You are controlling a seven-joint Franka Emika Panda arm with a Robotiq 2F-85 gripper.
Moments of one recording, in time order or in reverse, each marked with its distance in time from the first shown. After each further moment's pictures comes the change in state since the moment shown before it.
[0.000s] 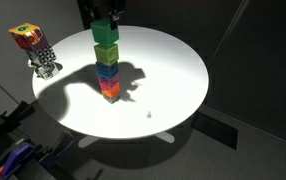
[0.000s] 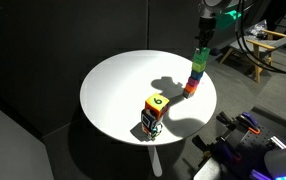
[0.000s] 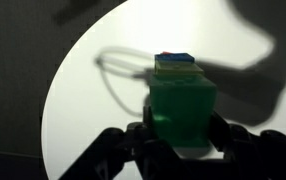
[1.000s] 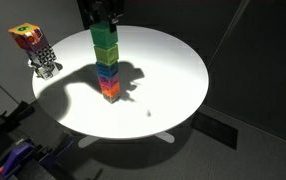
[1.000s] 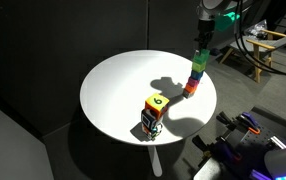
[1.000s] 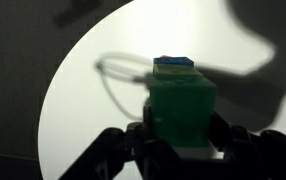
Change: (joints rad) arm 0.003 0.014 0.005 0.000 -0.011 -0.005 0.000
